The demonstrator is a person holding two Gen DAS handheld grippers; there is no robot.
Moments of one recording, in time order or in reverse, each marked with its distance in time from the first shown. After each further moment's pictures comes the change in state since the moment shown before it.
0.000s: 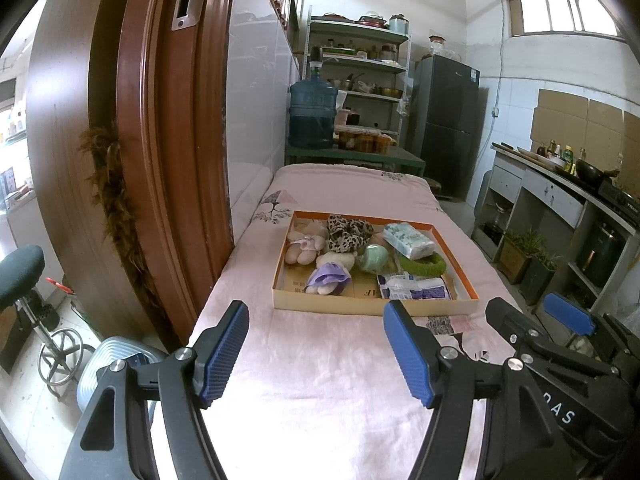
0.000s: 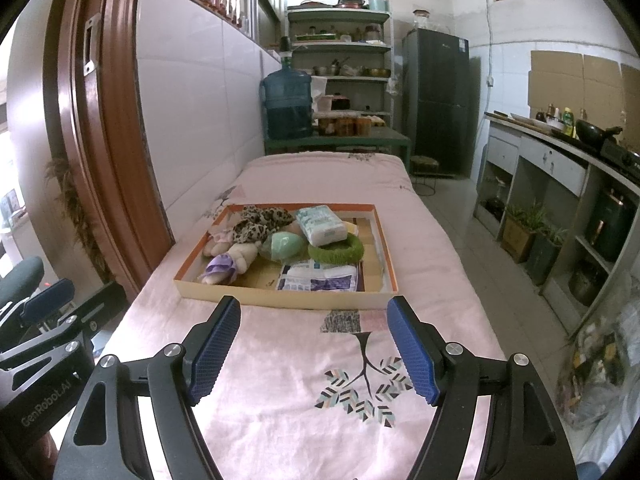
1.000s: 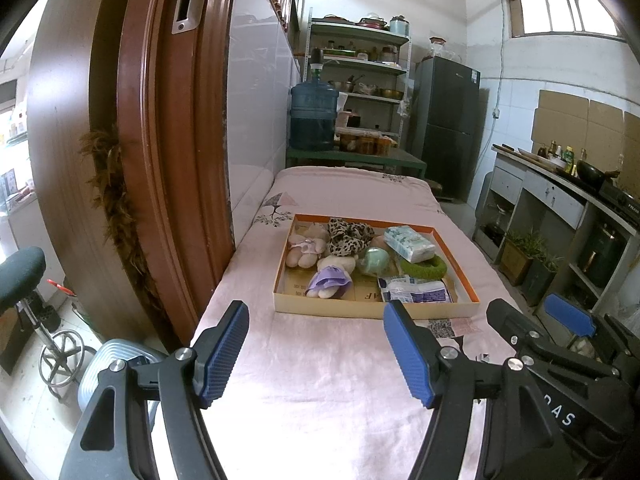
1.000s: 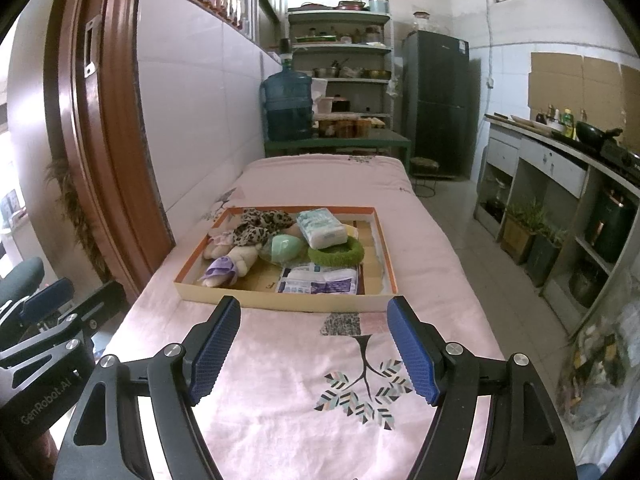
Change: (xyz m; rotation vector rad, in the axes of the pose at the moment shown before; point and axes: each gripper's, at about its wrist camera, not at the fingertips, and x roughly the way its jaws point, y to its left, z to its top) left arm 0.000 0.000 0.000 0.002 -0.004 0.001; right arm -0.001 0.000 0.001 0.001 -0.003 -0.001
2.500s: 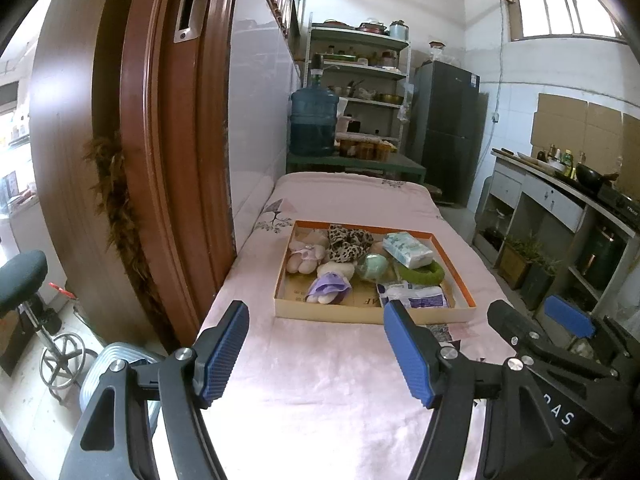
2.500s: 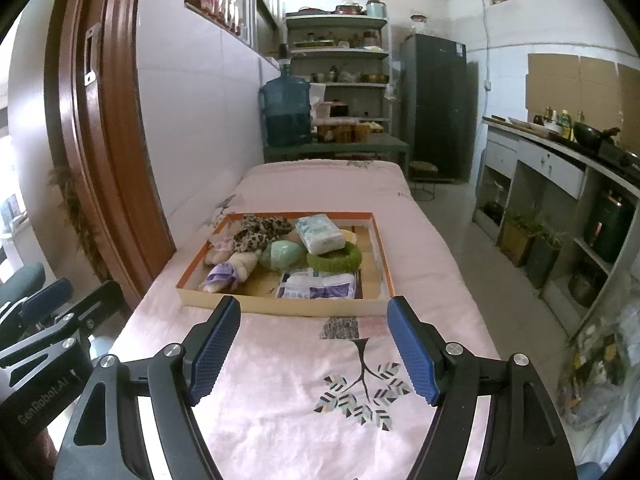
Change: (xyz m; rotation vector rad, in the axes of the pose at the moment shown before) left arm -0.007 -0.002 0.001 -0.001 -0.014 -0.002; right arm -0.007 0.001 0.004 0.001 -0.012 -0.002
